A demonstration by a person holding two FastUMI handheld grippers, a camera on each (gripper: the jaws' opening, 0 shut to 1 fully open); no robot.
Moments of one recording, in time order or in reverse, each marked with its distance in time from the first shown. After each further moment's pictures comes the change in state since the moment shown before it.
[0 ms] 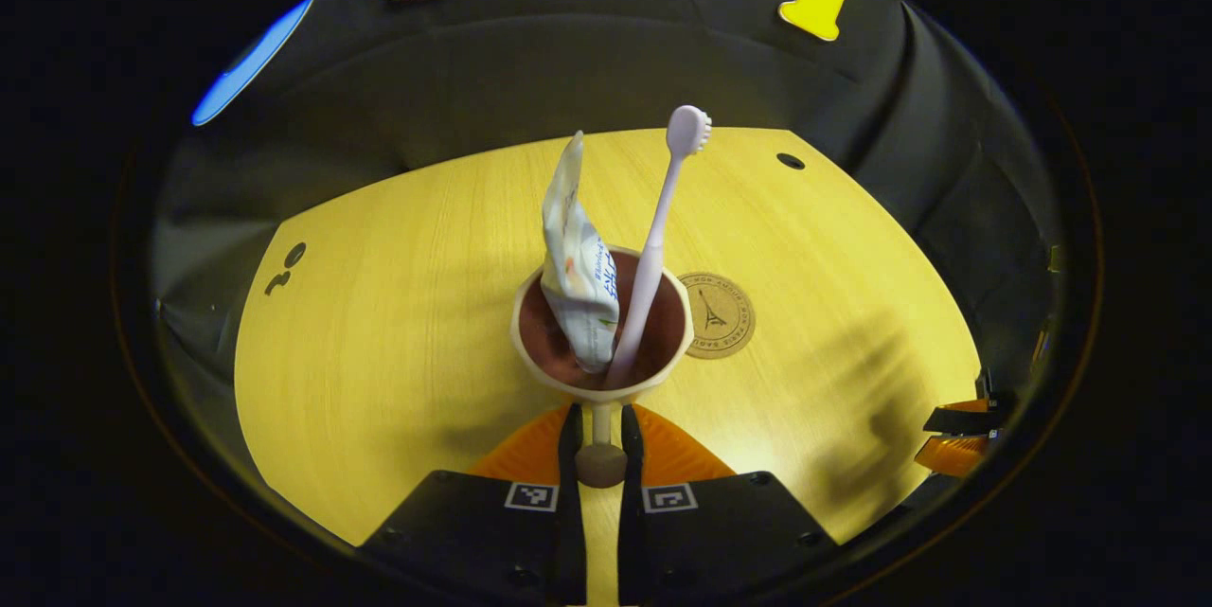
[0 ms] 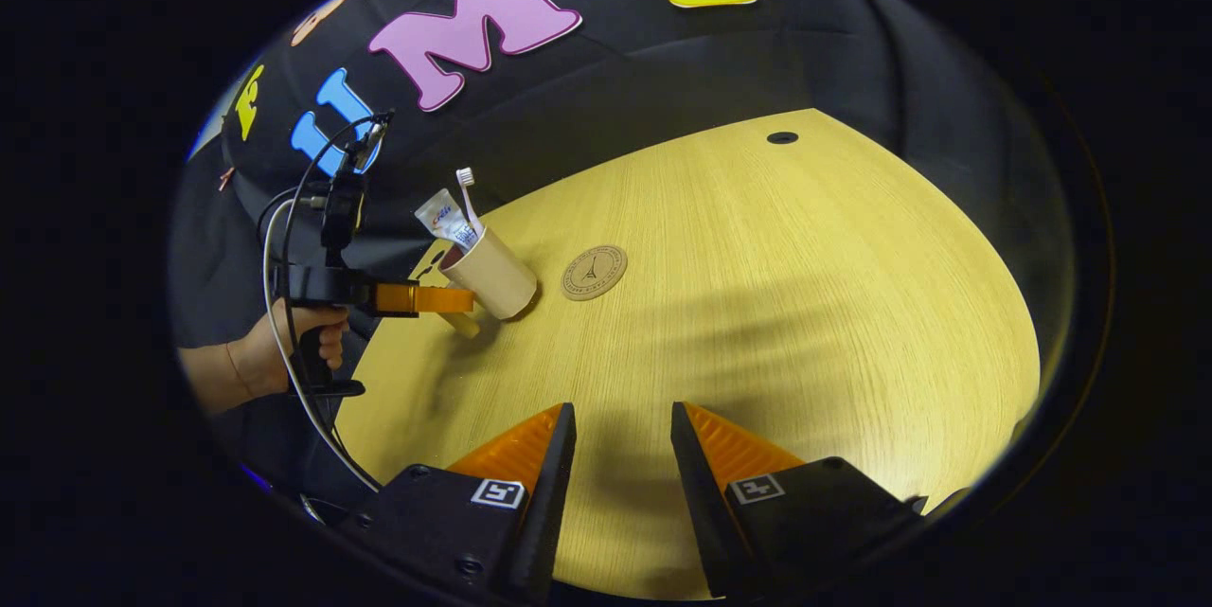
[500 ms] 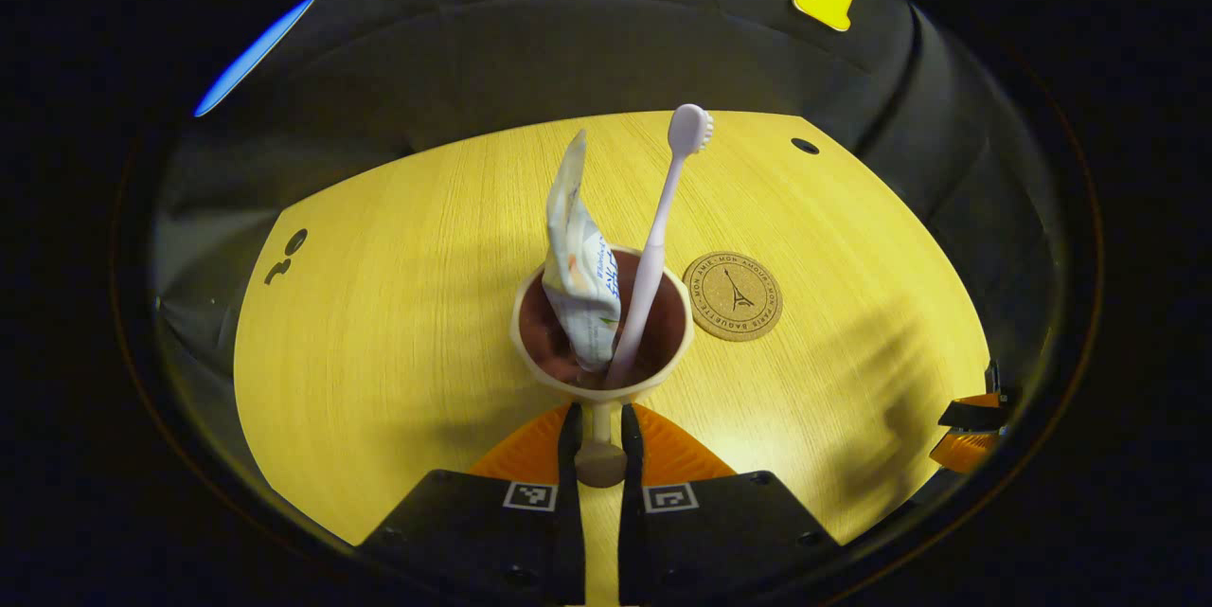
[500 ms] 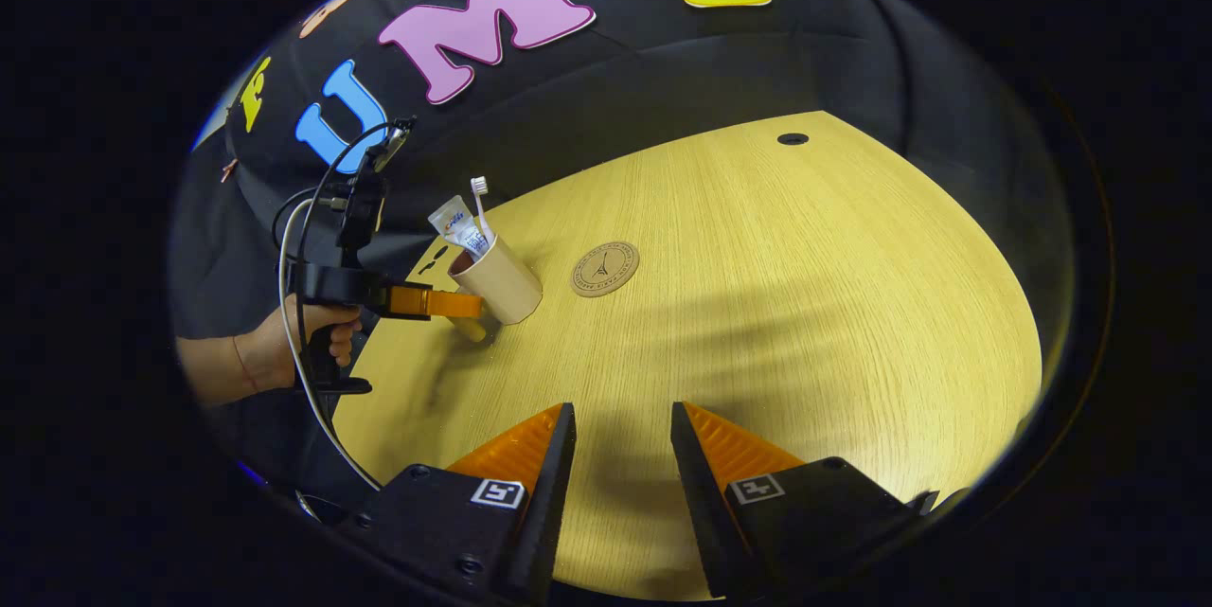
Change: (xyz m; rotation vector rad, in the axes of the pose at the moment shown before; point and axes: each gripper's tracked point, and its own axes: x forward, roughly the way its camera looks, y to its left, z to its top) left arm 0.012 0.026 -0.023 0.002 0.047 0.021; right arm 0.006 0.015 -0.006 -0.018 0.001 0.003
